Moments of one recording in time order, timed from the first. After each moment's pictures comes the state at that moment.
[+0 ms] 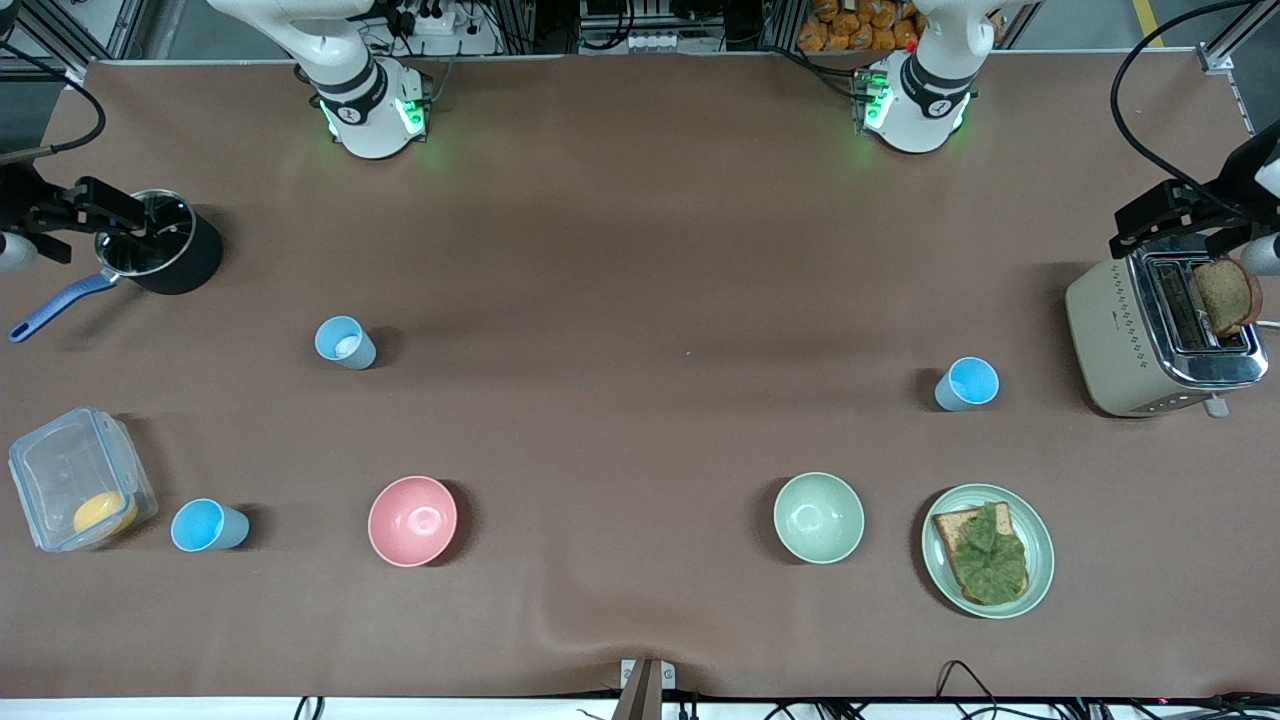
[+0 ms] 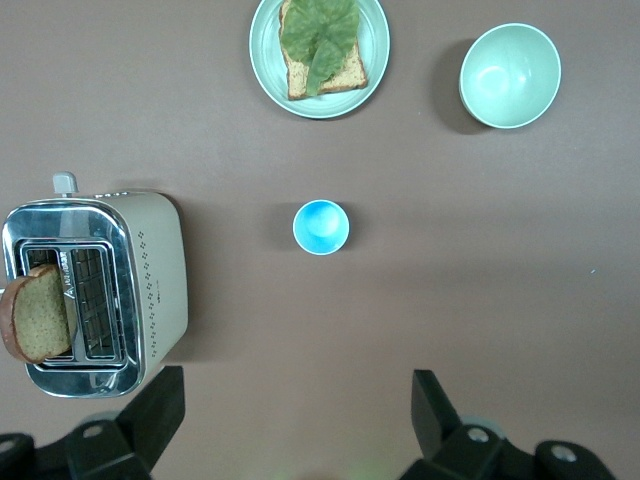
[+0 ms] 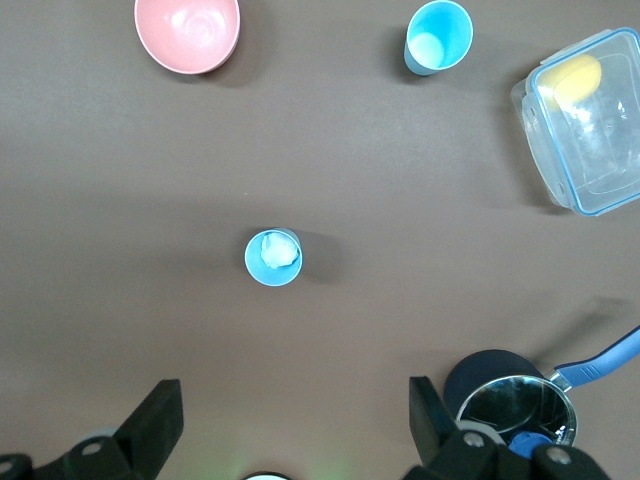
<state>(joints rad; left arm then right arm) 0.18 0.02 -0.22 -1.48 0.01 1.48 -0.04 -0.01 -0.05 -0.07 -1.64 0.02 1.51 -0.22</state>
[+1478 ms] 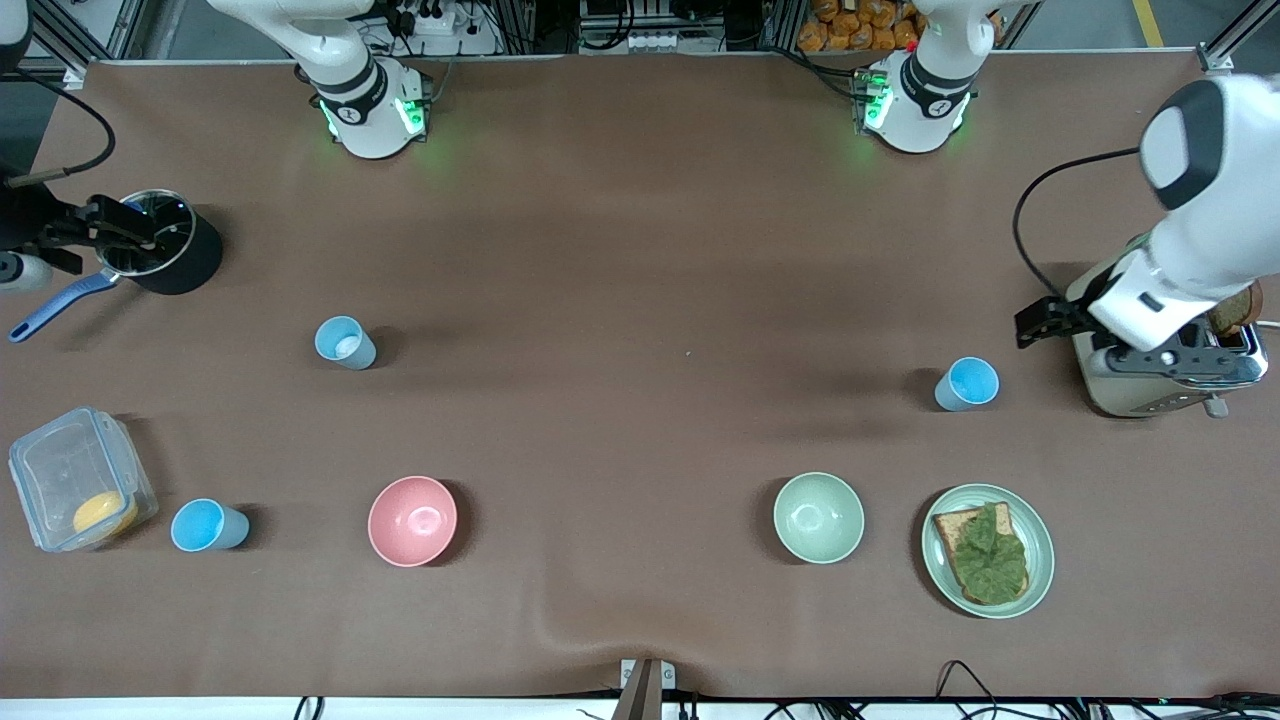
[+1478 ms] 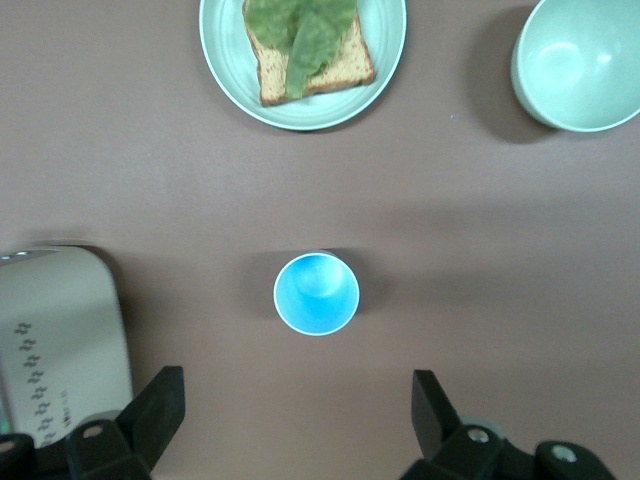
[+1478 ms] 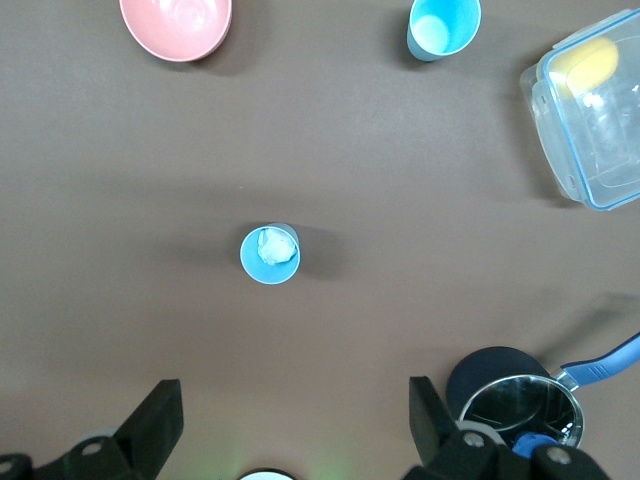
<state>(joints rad) 0.19 0.06 -0.23 -1.98 0.02 2.05 0.00 -0.01 -0.01 -0.07 -1.65 0.02 1.53 -0.22</state>
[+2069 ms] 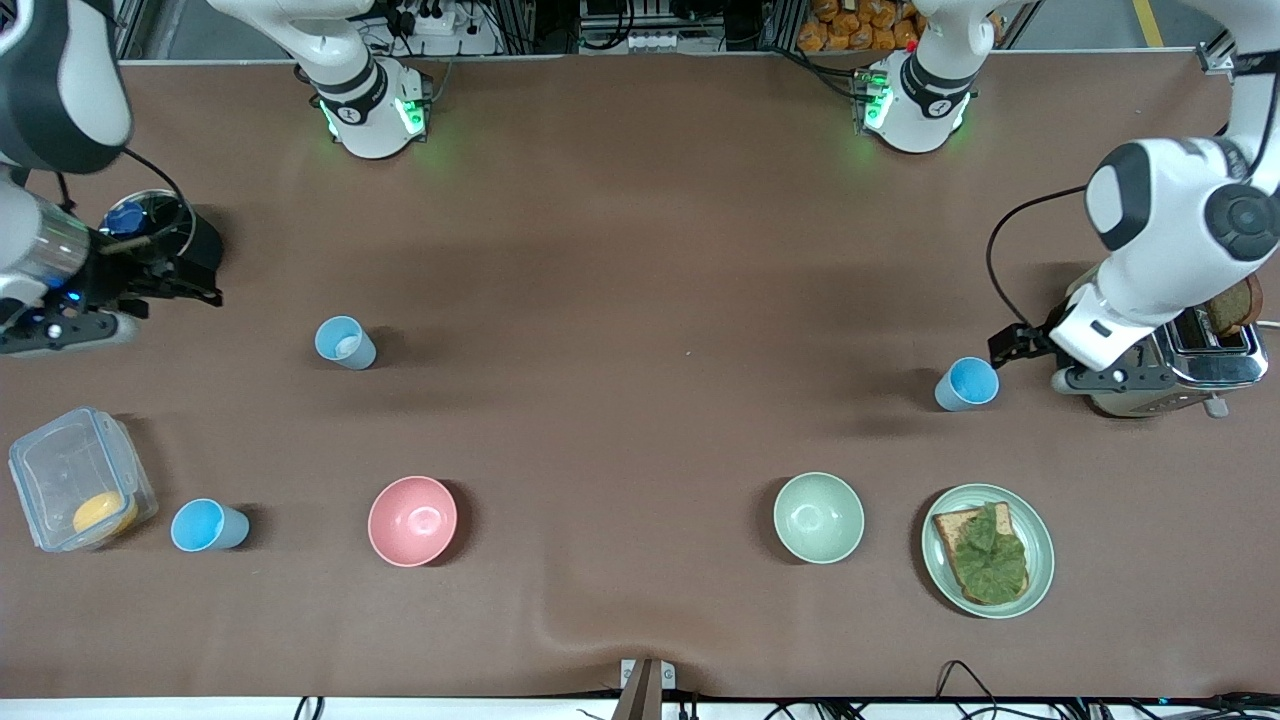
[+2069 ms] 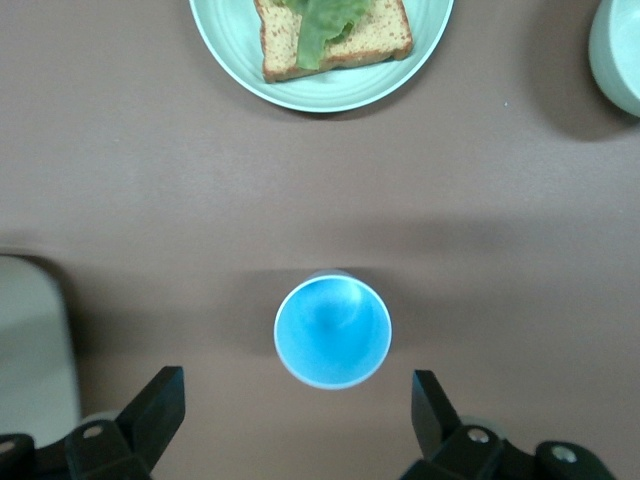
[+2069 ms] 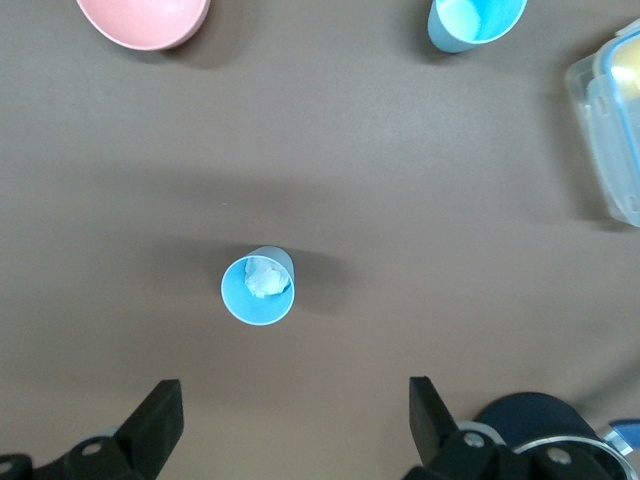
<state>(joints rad) 0.22 0.14 -0.23 -2.14 0.02 2.33 0.00 -0.01 0.02 -0.06 -1.89 0.02 1.79 -0.22</state>
